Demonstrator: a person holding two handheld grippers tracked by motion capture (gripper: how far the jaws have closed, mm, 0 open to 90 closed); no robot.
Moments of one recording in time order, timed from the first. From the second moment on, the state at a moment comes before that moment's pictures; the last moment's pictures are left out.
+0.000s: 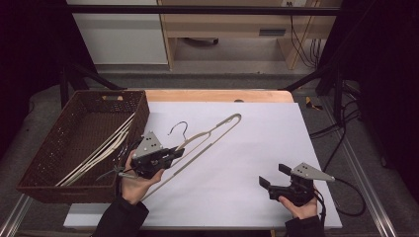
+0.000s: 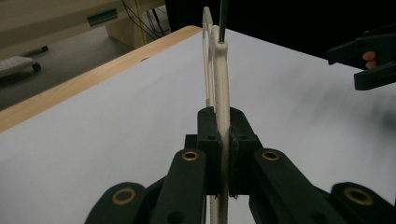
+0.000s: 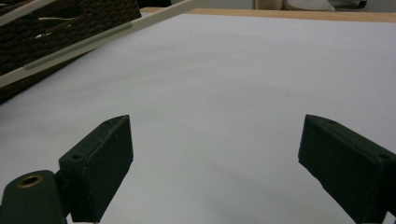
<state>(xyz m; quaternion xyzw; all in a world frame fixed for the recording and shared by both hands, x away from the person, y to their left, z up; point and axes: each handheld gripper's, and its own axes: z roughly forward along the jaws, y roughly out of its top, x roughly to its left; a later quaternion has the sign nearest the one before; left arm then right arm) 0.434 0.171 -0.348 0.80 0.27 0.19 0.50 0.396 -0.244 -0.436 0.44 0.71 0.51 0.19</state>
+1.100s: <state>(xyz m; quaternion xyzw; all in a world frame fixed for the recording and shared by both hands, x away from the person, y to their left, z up) 0.419 0.232 -0.226 0.81 0.21 0.26 0.49 0.391 -0.244 -0.426 0.43 0.71 0.52 0.20</state>
